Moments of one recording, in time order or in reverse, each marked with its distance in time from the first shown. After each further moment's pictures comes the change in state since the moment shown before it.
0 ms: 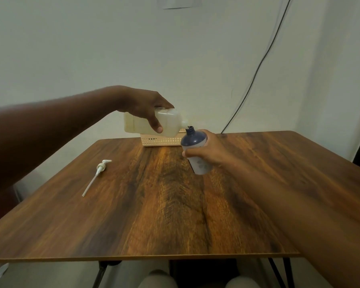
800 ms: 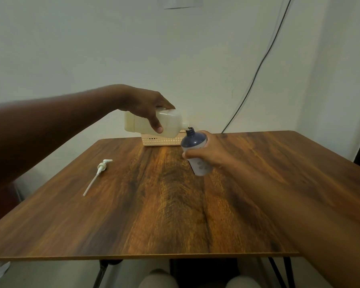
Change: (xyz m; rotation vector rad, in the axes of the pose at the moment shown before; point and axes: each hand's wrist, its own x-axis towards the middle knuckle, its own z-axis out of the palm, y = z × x) left_hand 0.000 0.002 0.000 0.034 -0.024 -0.009; right_hand -0.005 0.002 0.004 0.016 -0.027 0.019
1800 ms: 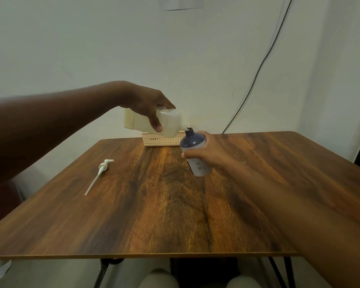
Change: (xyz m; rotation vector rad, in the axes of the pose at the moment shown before) left_hand -0.003 0.006 -0.006 0.066 0.001 -0.027; right_hand -0.002 -0.002 0.006 0.018 0.014 -0.007
